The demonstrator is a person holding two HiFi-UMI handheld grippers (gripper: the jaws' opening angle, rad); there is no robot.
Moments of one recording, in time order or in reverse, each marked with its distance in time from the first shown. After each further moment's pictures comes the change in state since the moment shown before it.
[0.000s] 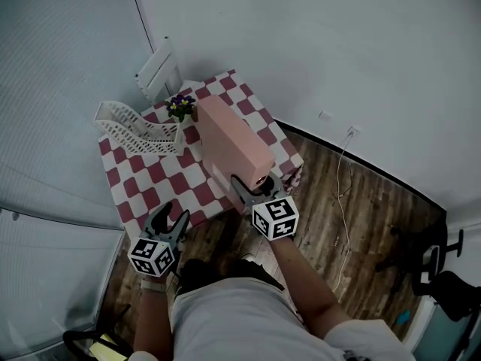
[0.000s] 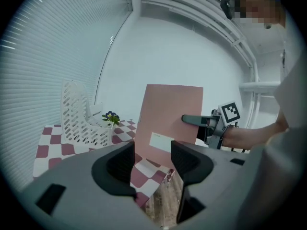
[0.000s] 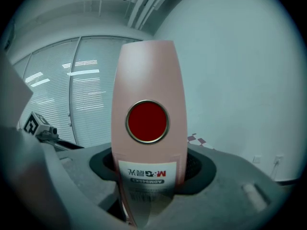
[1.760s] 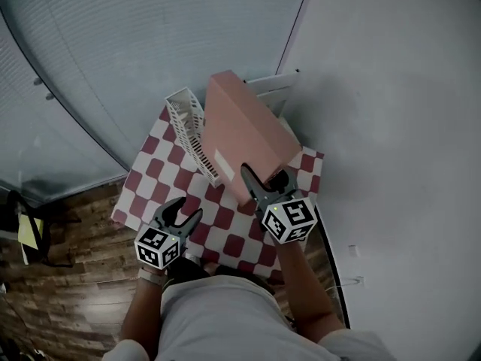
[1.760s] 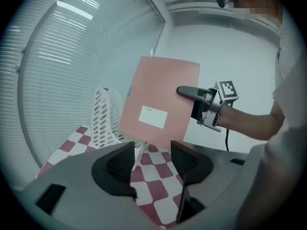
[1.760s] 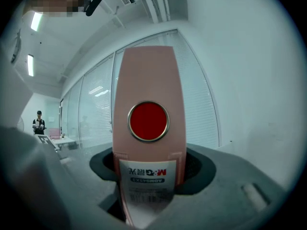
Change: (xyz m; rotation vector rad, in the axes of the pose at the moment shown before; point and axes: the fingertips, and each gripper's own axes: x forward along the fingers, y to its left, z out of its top) left arm 0.097 0.062 0.076 -0.233 -0.190 0.572; right arm 0.224 0.018 0.160 -0.172 -0.009 0.791
